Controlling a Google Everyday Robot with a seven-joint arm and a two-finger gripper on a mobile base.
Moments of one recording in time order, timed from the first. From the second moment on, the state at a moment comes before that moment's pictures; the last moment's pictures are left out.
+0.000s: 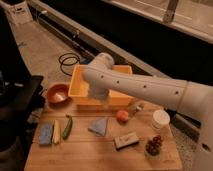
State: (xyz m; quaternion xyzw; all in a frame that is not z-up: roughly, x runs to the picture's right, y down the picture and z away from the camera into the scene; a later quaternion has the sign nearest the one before) arm -0.050 0.069 0.733 -0.21 -0.19 -0.51 0.81
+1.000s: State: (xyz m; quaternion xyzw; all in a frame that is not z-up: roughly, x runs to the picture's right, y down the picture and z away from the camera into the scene) arm -0.180 0.077 0.753 -0.15 -0.28 -0.53 0.78
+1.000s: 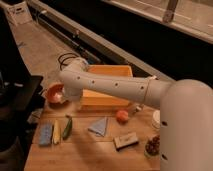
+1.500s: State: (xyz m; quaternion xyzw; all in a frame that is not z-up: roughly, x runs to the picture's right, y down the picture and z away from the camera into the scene) arm -0.202 0.086 0.768 -0.16 -0.29 -0.54 0.77
